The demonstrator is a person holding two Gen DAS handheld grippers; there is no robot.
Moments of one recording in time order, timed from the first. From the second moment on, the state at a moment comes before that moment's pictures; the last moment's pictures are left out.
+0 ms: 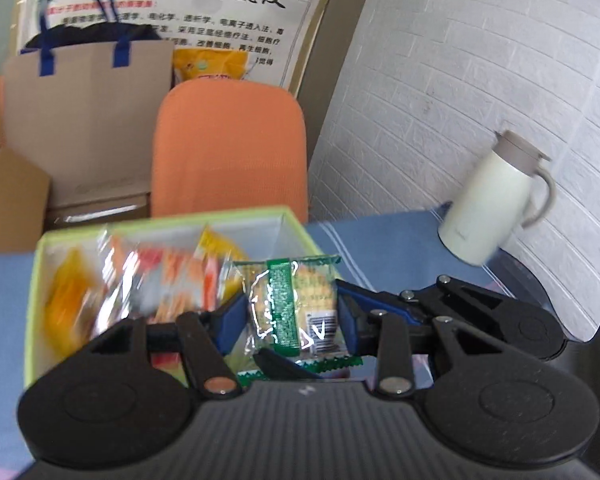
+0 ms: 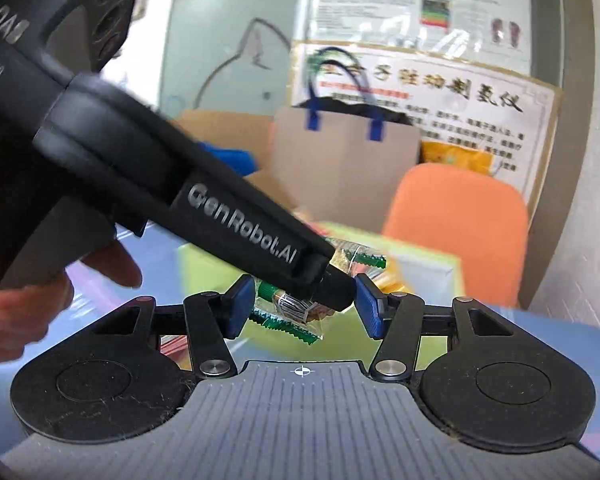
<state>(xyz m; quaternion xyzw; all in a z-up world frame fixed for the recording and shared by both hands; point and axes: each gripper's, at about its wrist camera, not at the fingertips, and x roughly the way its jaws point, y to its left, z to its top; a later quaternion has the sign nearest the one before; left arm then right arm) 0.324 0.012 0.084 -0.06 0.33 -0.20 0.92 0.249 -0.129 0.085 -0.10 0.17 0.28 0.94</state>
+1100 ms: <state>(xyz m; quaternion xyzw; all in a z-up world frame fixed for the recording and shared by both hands) 0.155 0.156 -0.010 -0.15 0.35 -0.01 0.92 0.153 -0.141 0.007 0.01 0.24 0.36 0.90</state>
